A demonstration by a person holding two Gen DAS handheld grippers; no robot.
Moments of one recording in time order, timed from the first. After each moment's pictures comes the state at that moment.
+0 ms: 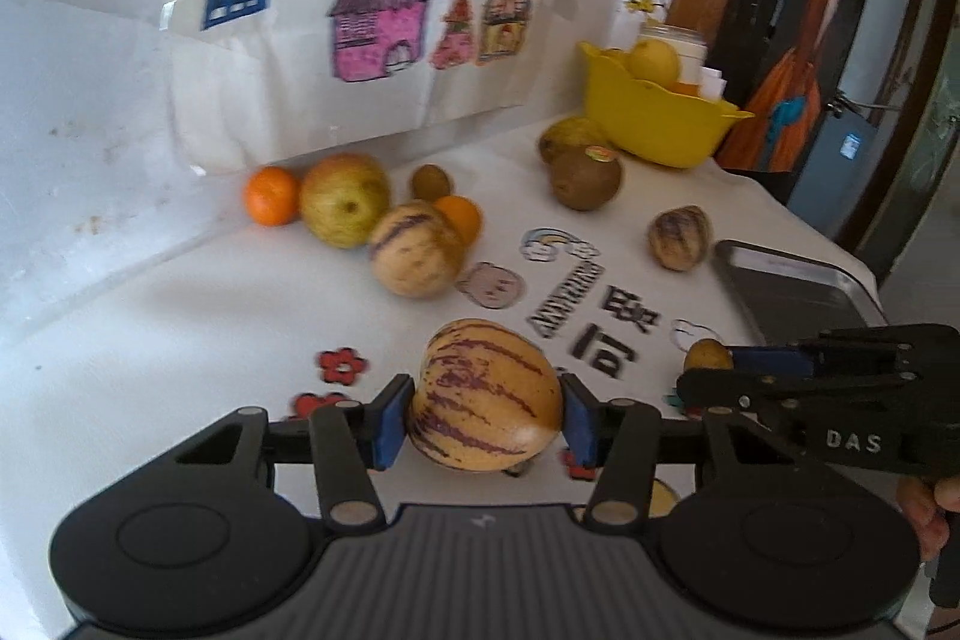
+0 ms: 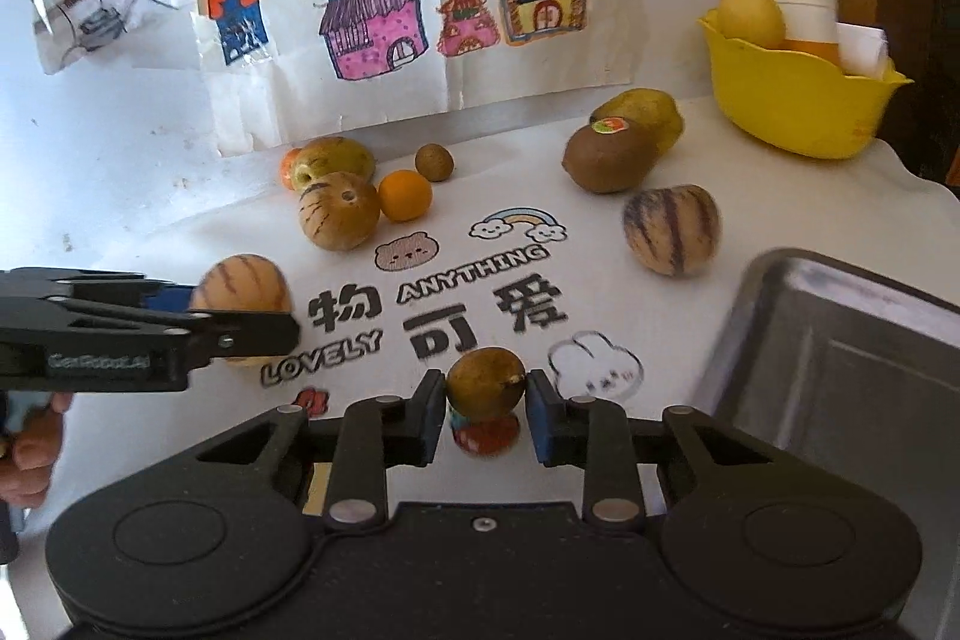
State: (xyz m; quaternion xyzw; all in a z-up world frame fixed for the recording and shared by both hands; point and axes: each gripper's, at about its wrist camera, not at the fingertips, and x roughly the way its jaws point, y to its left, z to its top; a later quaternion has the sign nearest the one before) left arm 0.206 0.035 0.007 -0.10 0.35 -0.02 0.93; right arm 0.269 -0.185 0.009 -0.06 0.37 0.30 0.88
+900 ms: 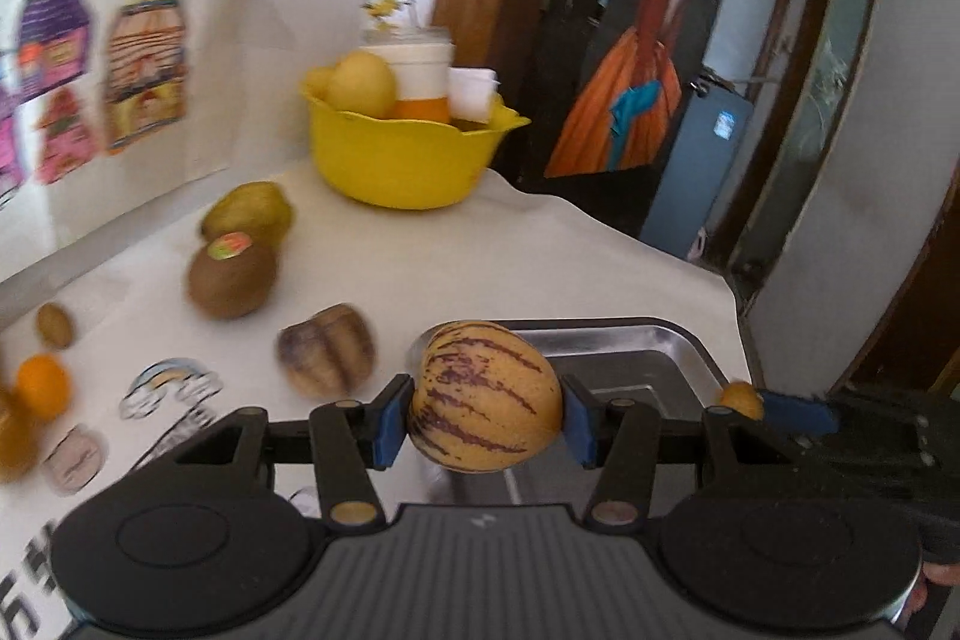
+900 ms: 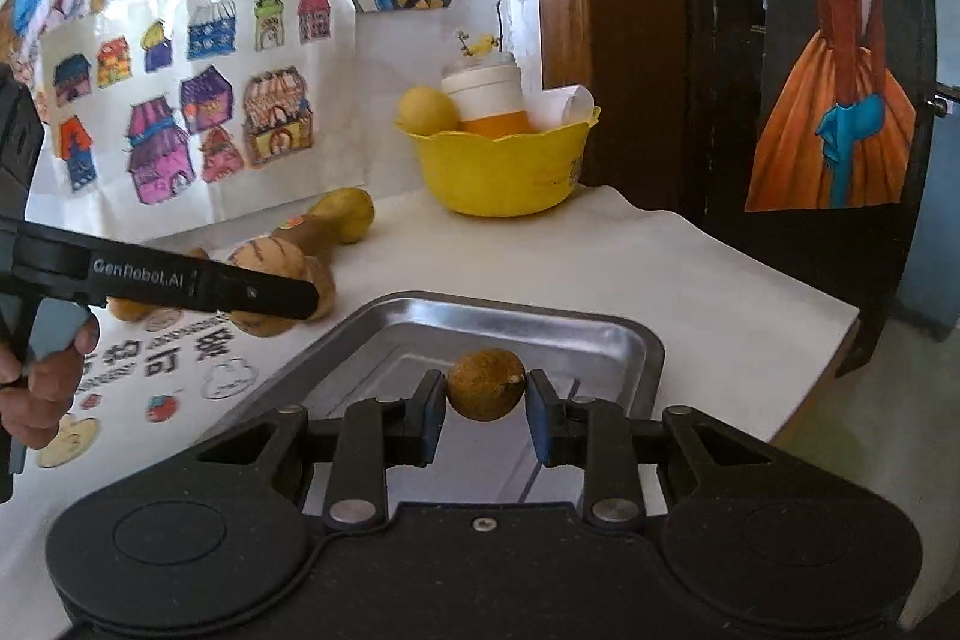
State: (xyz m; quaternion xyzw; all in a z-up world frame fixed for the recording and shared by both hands) left arm 0.311 -0.140 0.029 -0.07 0.31 -0.14 0.94; right arm 0.285 -0.382 0.028 -0.03 0.28 0.19 0.94
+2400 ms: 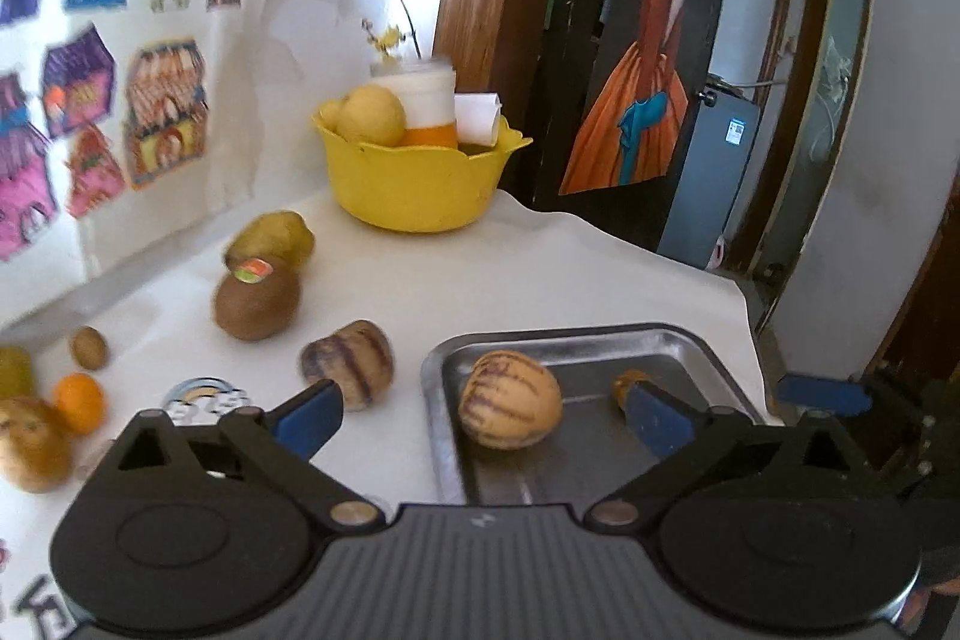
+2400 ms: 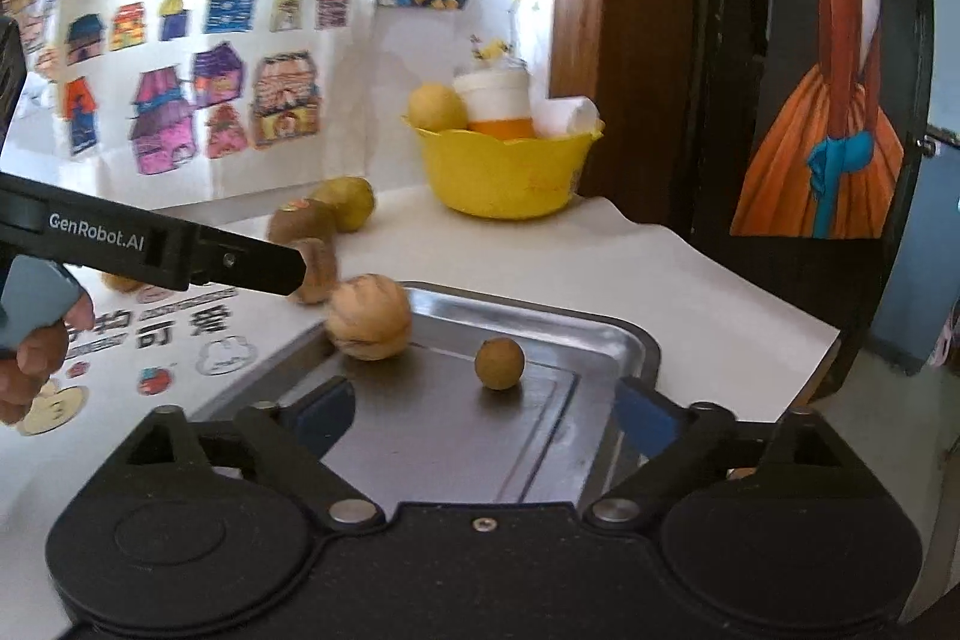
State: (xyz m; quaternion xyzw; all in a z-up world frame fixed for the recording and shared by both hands) left arm 0.277 -0.136 0.042 -0.04 0.29 -0.12 0.95; right arm 0.253 -0.361 0.031 -0.07 0.26 0.18 0.95
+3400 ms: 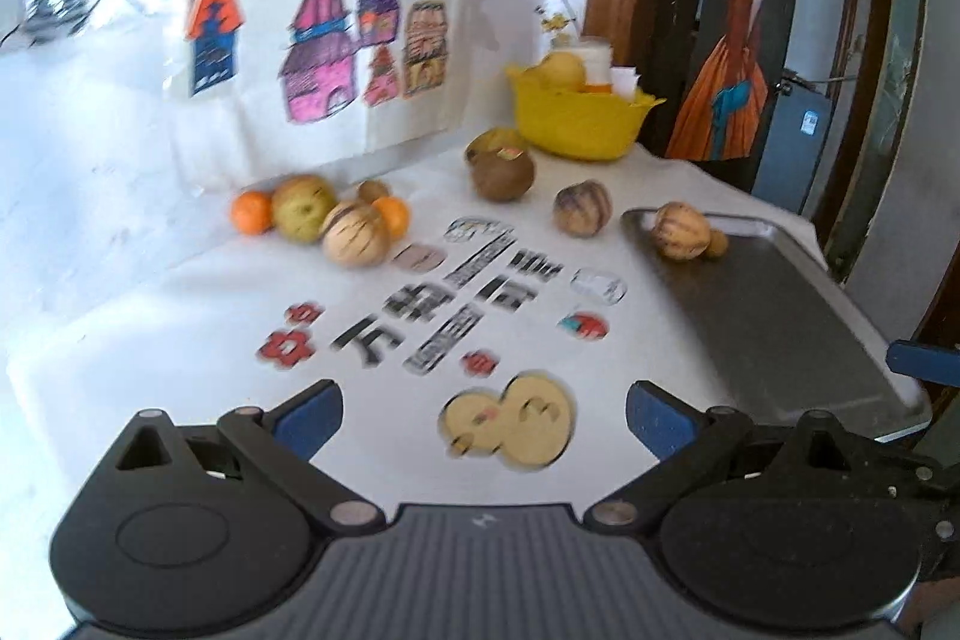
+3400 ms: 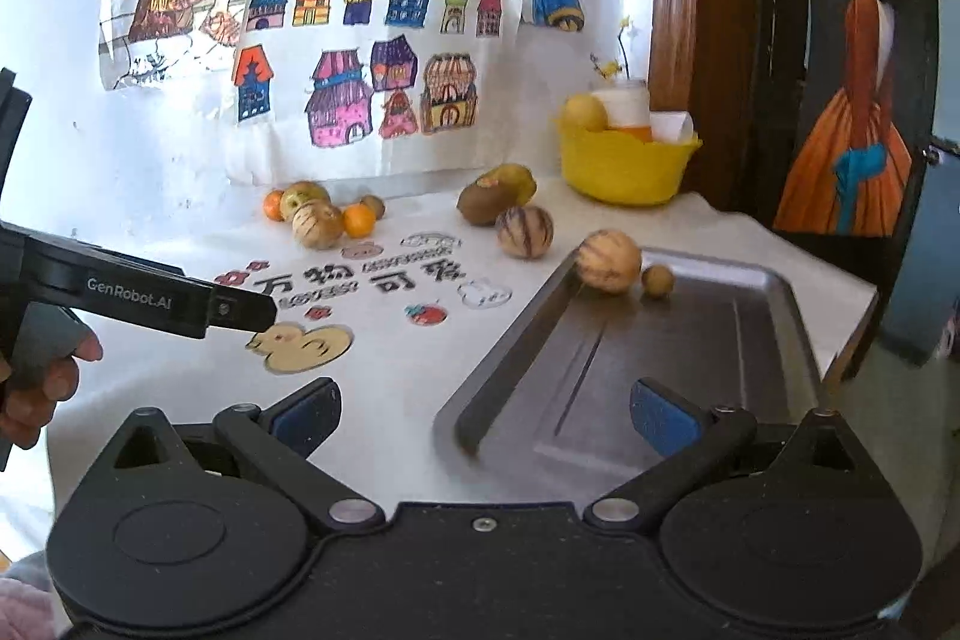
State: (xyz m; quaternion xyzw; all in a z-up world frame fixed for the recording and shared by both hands) left arm 0.114 -0.007 0.022 -0.04 0.31 -0.03 0.95; right arm 0.093 -0.246 0.031 -0.07 0.26 0.18 0.95
